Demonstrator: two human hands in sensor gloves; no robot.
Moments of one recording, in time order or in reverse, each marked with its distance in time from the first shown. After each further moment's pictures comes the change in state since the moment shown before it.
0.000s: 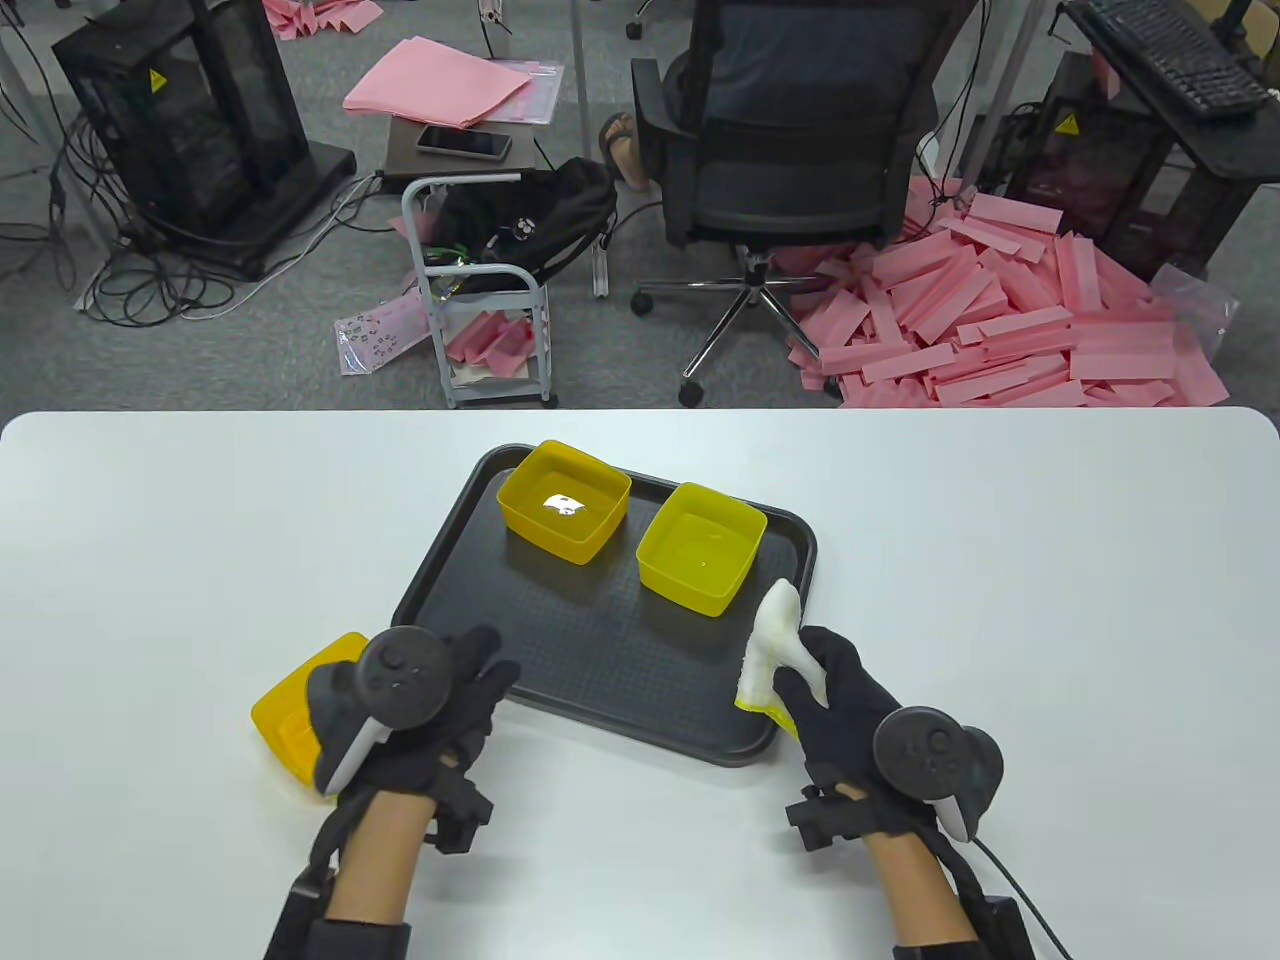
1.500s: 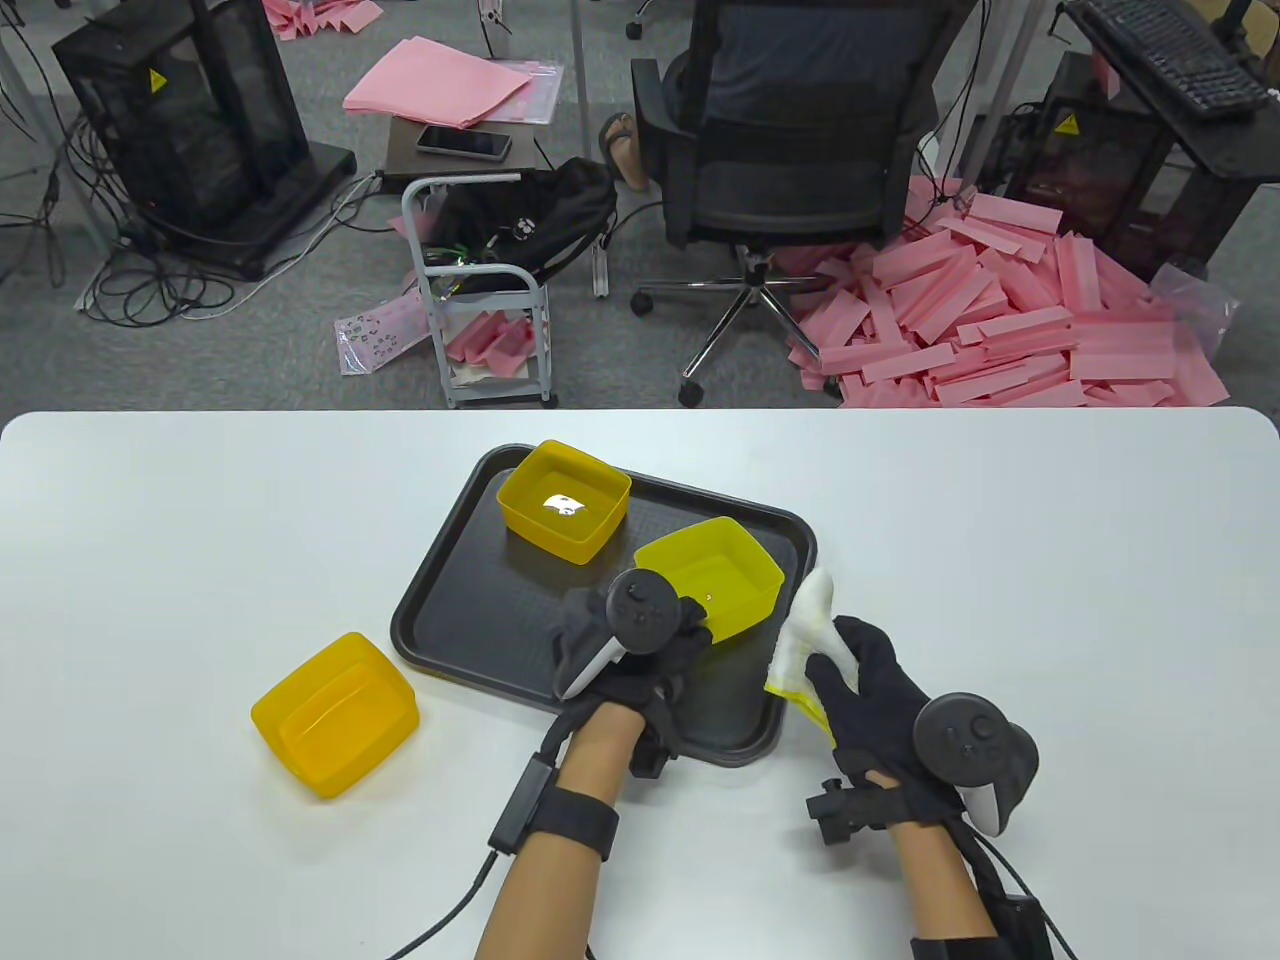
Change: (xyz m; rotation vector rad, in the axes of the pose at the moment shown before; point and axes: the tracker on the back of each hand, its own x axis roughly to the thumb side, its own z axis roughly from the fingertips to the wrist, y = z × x) left_hand 0.082 -0.110 -0.067 -0.066 -0.149 0.037; right_hand -0.016 -0.013 -0.004 0.006 0.072 -0.080
